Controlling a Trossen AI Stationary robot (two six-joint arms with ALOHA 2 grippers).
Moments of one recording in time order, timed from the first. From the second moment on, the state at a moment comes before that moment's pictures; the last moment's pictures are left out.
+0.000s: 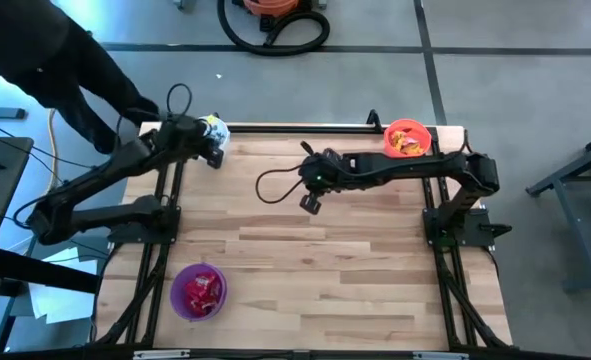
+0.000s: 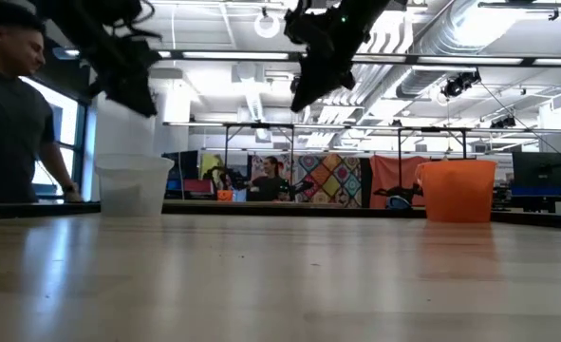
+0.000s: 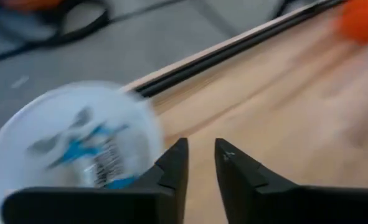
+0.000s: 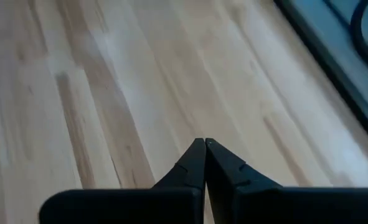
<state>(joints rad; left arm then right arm) 0.71 0.86 0.76 -0.59 -0.15 -0.22 -0.08 1.71 1.43 -0.61 0.24 0.21</state>
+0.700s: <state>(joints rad) 0.28 0.71 0.43 0.17 0.03 -0.14 -0.20 0.94 0.64 -0.06 0.13 0.10</state>
